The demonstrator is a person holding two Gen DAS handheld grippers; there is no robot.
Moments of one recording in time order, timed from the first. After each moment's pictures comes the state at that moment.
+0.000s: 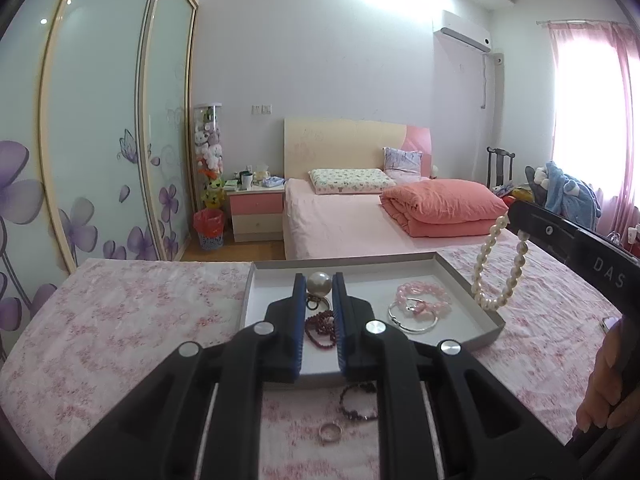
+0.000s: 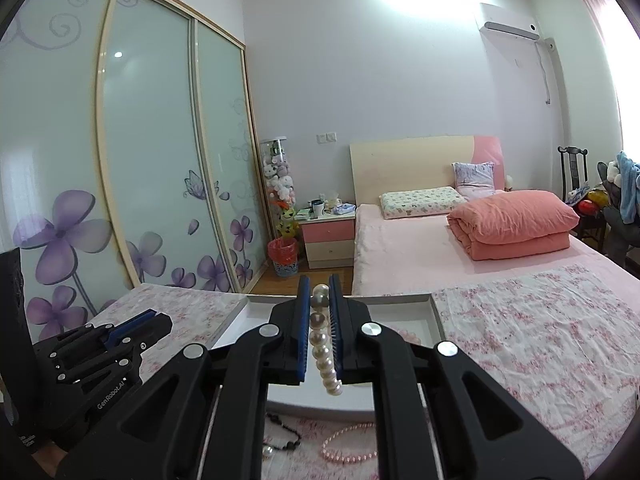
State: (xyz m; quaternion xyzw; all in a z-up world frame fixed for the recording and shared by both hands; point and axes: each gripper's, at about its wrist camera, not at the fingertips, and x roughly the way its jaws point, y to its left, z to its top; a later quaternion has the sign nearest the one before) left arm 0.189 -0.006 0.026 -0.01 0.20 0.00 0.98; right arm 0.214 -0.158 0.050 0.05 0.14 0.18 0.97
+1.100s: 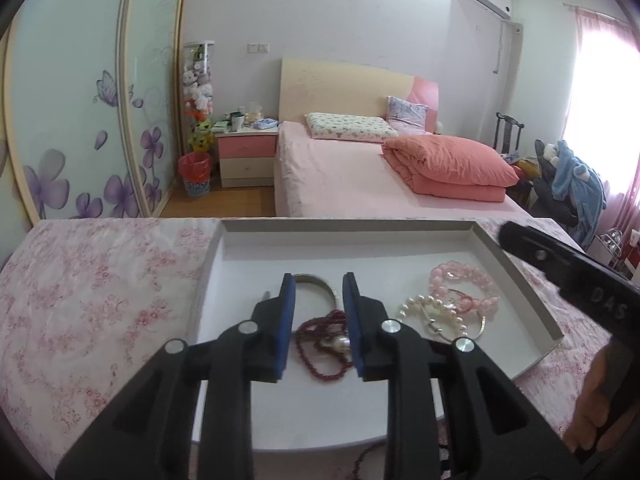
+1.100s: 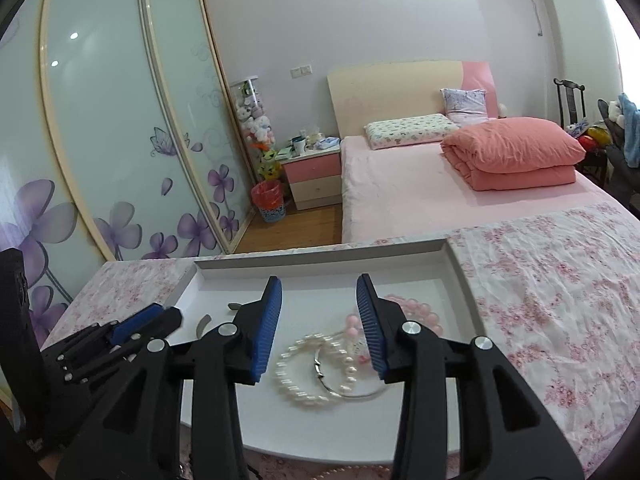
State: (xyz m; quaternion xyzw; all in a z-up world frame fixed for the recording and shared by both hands) left arm 0.310 0.012 -0.036 -0.04 0.30 -0.01 0.95; right arm 0.320 -0.145 -0.006 0.08 0.27 0.15 0.95
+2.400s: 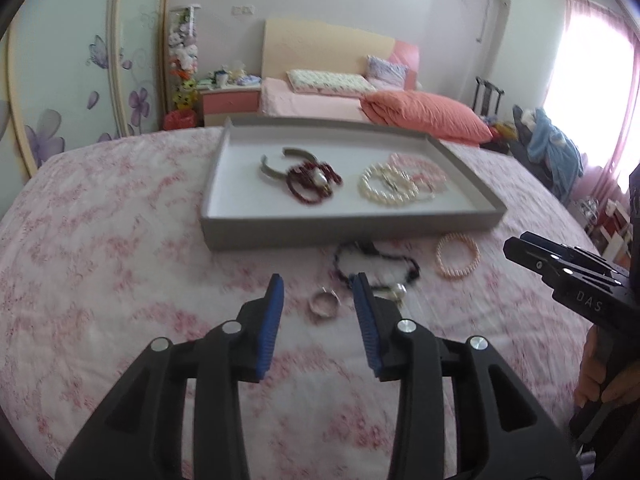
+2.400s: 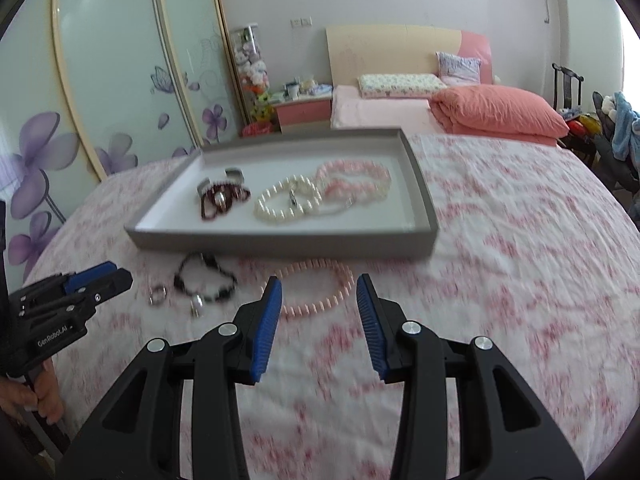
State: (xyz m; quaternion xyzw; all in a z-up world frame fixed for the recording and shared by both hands) left arm 0.182 0.007 -0.064 -0.04 0.38 -0.06 0.92; right arm 0.211 -0.181 -0.050 0.02 0.36 0.14 0.92
